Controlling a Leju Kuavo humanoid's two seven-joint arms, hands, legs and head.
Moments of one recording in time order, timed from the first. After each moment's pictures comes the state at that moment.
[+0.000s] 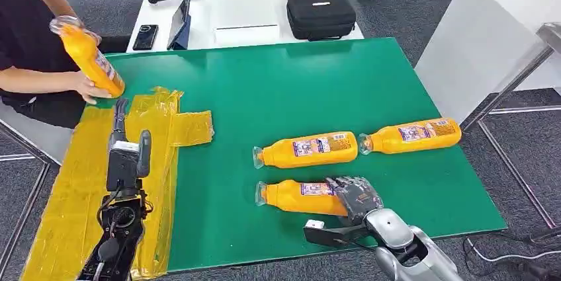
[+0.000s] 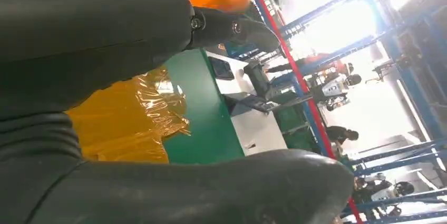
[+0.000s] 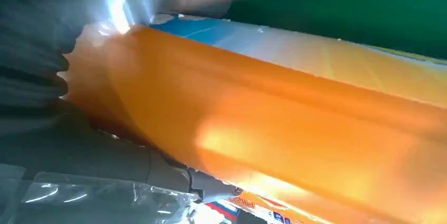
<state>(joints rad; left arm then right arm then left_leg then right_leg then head) -0.21 -0.02 -0.07 -1.26 -0.28 0.44 -0.47 -0.18 -0.33 0.70 -1.26 1.13 0.05 0.13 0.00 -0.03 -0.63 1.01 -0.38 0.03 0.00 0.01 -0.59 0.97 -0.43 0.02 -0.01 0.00</state>
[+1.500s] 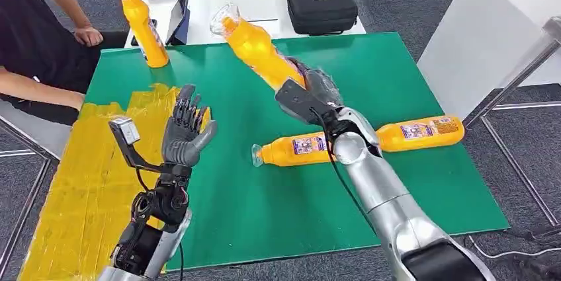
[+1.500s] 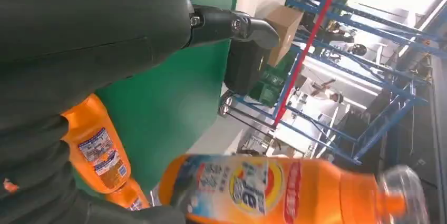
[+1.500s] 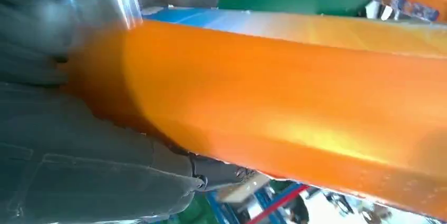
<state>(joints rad) -0.28 -0.12 -0.26 -1.28 0.50 0.00 -0.34 -0.72 0.14 0.42 -0.86 0.56 -0.17 -0.15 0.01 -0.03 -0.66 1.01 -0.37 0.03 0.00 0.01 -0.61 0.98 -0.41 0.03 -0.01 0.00</state>
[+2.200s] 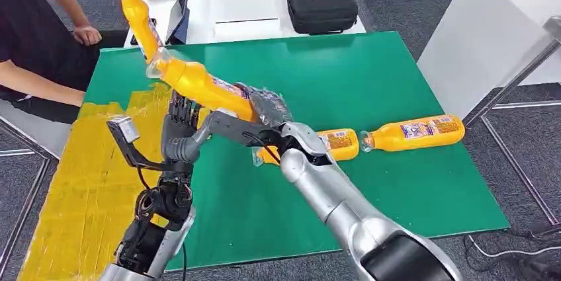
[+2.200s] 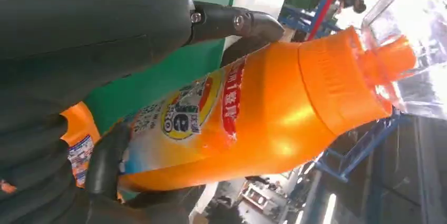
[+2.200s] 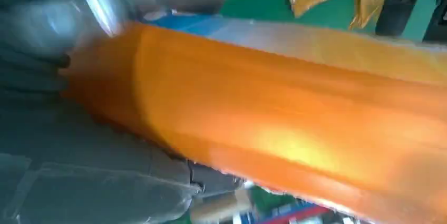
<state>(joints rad) -0.30 -0.13 -0.28 -1.28 0.52 0.09 -0.37 -0.76 0.33 0.59 -0.63 0.79 -0.25 -0.05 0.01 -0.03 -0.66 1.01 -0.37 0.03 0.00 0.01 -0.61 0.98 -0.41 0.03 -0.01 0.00</state>
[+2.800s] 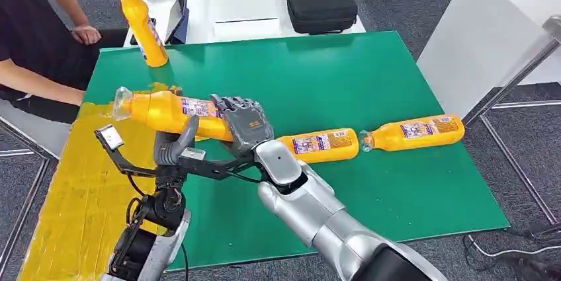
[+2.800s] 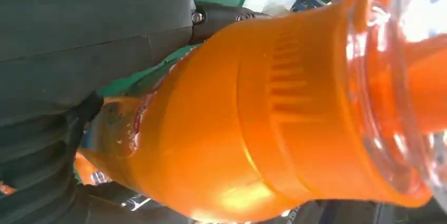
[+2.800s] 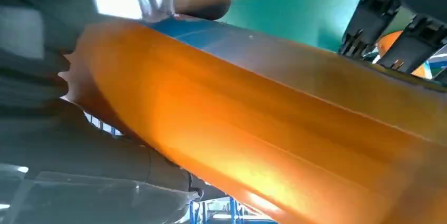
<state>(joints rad) -0.24 -0.13 -0.26 -1.35 0.71 0.04 -0.29 -0.71 0.35 0.82 -0.66 1.09 -0.42 0.08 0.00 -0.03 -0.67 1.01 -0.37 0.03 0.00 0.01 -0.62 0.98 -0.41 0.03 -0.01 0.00</state>
